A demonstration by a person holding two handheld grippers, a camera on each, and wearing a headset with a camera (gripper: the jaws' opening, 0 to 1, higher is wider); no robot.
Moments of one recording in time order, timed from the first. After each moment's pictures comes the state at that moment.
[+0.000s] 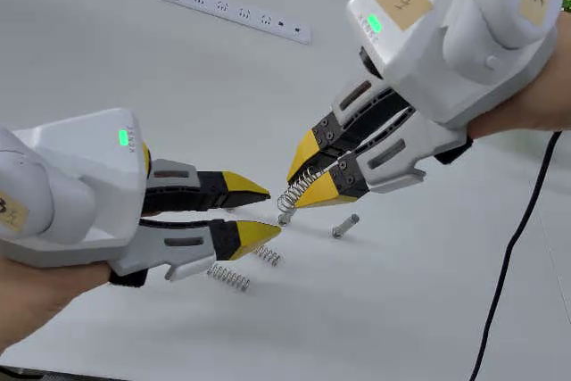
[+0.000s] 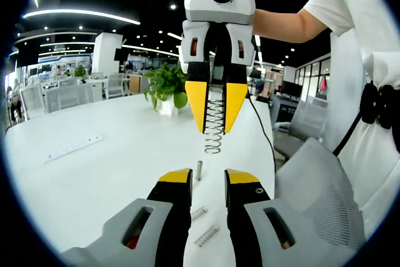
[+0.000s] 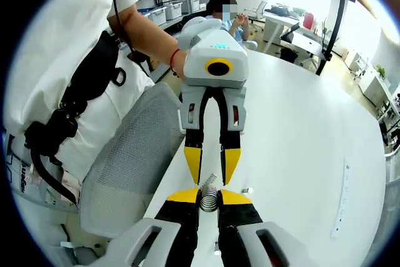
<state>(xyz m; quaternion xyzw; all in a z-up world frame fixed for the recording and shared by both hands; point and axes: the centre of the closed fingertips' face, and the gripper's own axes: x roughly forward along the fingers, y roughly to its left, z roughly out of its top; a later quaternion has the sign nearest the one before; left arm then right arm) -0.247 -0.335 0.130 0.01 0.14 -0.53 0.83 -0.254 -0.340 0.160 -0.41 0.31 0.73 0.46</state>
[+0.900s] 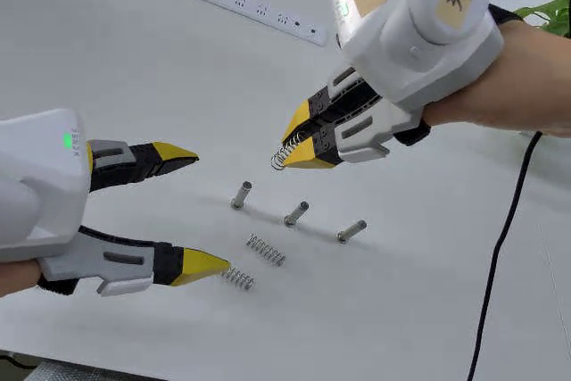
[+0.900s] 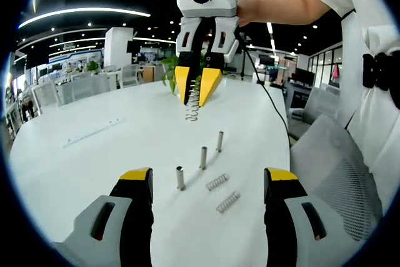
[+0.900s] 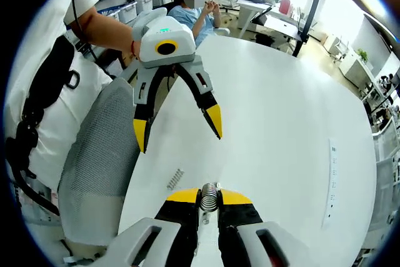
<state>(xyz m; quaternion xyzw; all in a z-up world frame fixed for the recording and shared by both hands) -0.244 -0.286 0.092 0.05 0.17 -0.49 0.85 -0.197 -0.322 0.125 -0.43 0.33 0.67 0.51</state>
